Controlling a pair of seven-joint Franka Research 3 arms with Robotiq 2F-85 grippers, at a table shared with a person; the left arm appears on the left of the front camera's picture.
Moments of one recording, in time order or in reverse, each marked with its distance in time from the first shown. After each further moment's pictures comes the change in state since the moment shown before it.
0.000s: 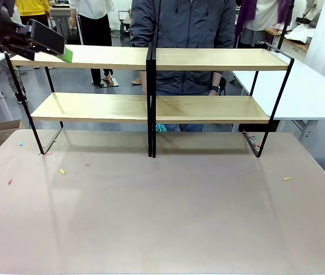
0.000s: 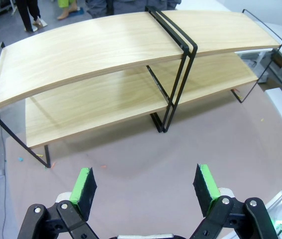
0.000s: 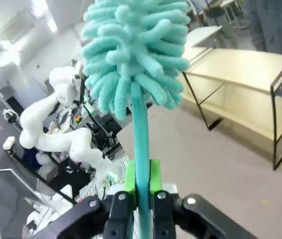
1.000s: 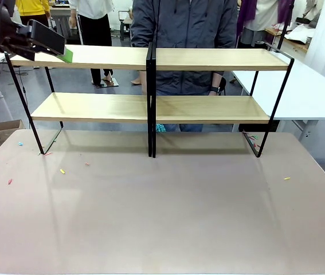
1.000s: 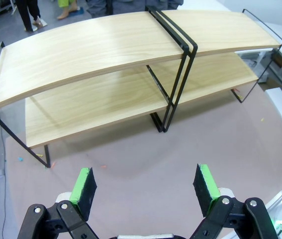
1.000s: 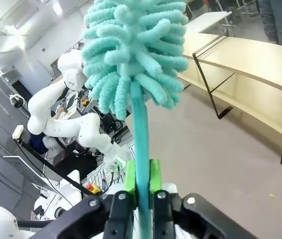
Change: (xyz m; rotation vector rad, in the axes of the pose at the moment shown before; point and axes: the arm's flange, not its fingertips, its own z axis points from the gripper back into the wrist) left arm 0.000 0.000 0.000 0.000 0.001 0.000; right arm 0.018 0.020 -0.005 0.035 0.087 0.008
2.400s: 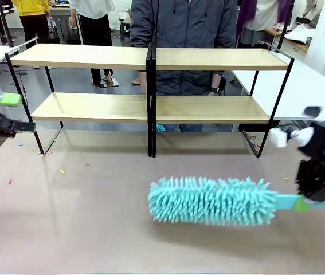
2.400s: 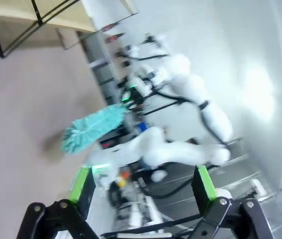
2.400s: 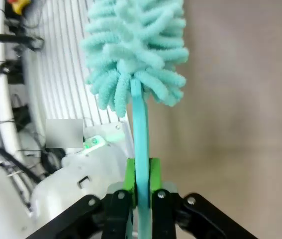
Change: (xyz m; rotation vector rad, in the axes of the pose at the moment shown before) left arm -0.169 0.185 -0.089 -1.173 0.165 0.633; right arm -0.167 -0.112 -0.342 -0.007 1.165 0.256
